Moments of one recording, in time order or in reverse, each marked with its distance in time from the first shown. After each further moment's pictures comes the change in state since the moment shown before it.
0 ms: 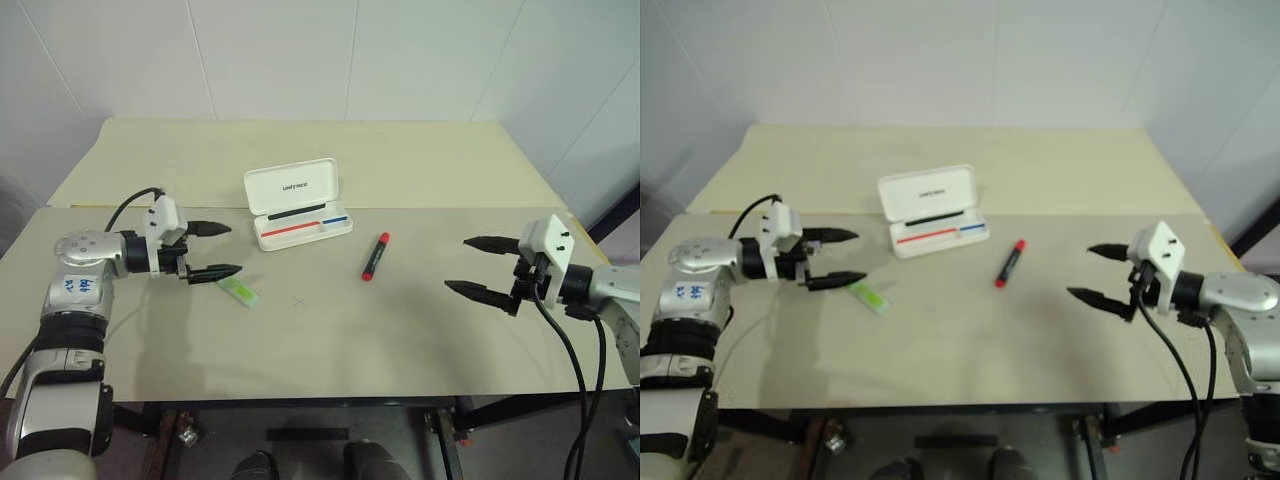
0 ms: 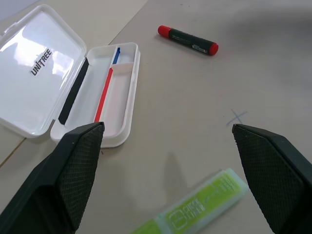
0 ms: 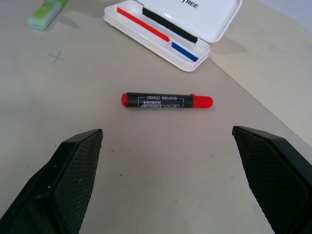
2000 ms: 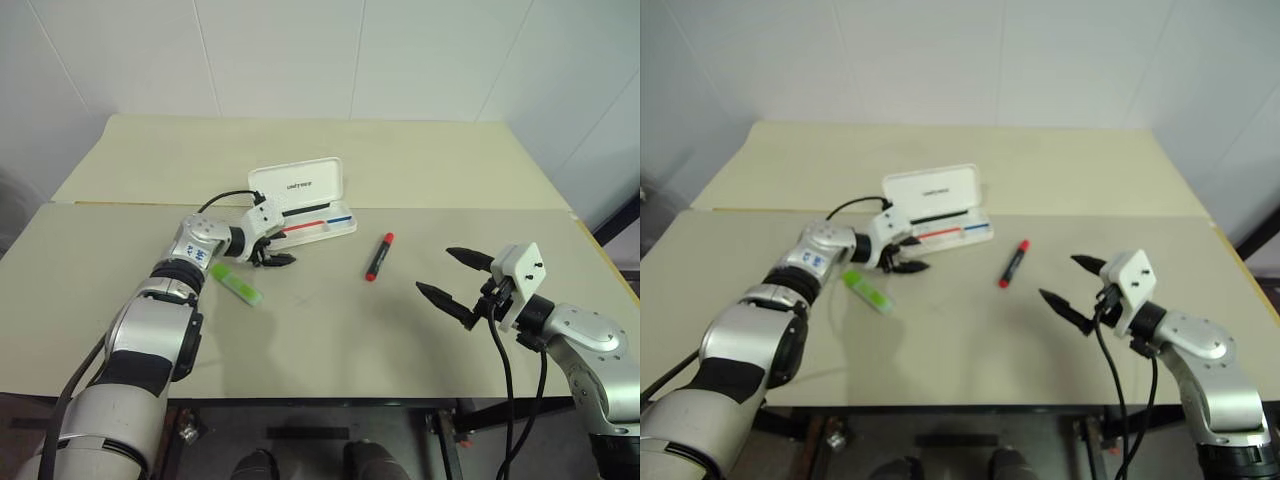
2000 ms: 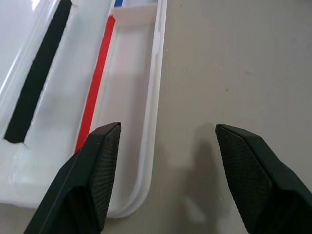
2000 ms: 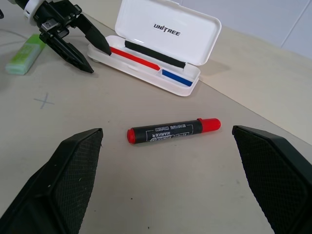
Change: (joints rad) left arm -0.457 -0.343 -0.181 0.714 0.486 -0.147 0.386; right arm 0.186 0.219 0.002 -0.247 0.001 0.014 -0.307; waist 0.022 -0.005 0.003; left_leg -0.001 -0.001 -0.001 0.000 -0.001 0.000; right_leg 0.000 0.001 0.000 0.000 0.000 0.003
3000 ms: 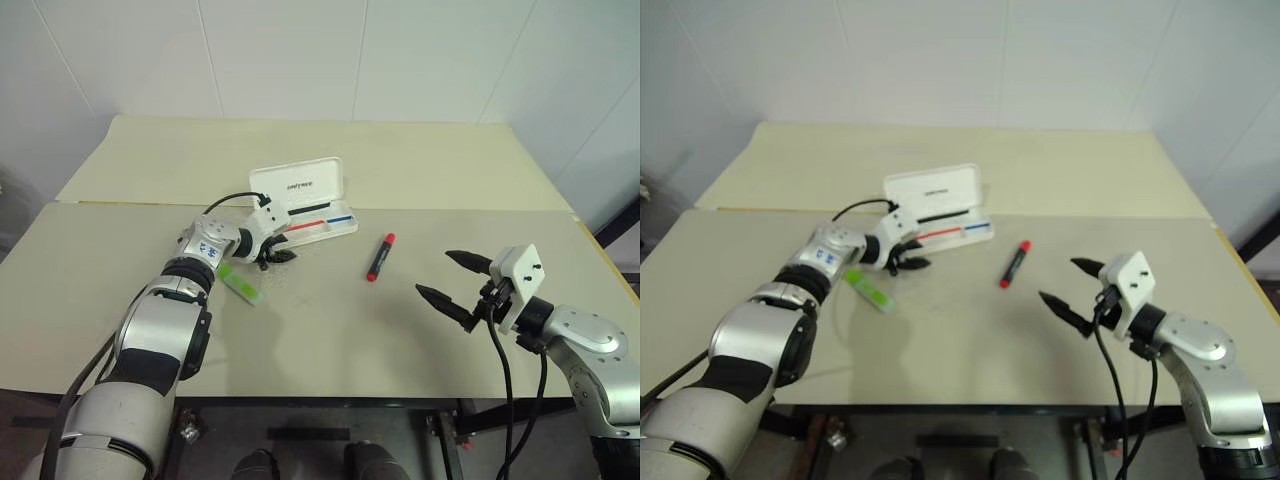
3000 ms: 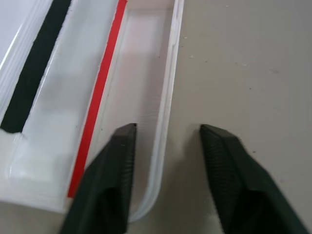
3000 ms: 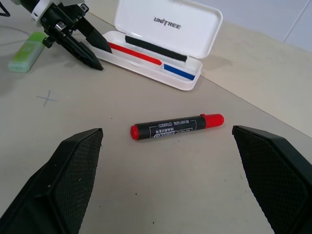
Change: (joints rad) left arm -0.017 -0.033 -0.005 -0.001 0.068 0.091 0.111; right arm 0.005 -0.001 -0.001 -0.013 0.001 0.029 -0.010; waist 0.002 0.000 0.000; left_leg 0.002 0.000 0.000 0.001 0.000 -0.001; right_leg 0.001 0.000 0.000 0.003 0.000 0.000
